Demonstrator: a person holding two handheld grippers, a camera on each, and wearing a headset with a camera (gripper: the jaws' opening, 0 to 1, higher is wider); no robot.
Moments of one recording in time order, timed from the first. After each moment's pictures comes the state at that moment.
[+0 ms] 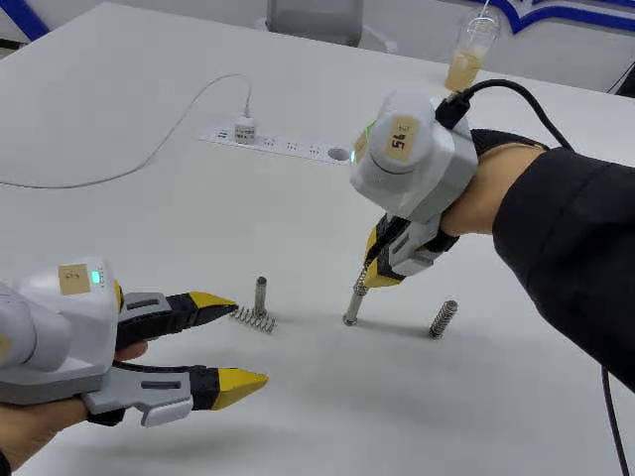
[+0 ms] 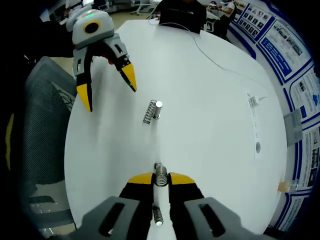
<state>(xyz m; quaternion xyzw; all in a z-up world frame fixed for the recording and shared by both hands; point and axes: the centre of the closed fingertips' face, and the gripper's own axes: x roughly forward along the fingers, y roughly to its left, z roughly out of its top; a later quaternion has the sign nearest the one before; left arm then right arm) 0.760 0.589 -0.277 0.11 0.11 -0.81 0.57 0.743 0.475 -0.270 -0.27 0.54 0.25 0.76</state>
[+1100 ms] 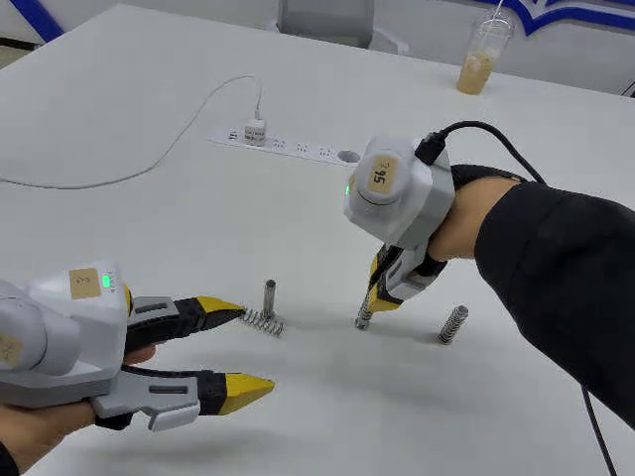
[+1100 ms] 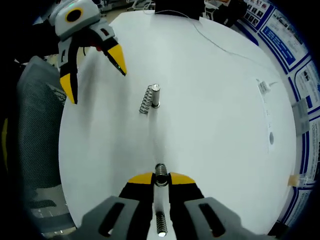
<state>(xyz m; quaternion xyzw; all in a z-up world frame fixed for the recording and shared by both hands) 0.759 0.590 -0.279 0.12 0.11 -0.81 0.57 0.744 0.466 -0.314 -0.24 0.57 0.25 0.74</state>
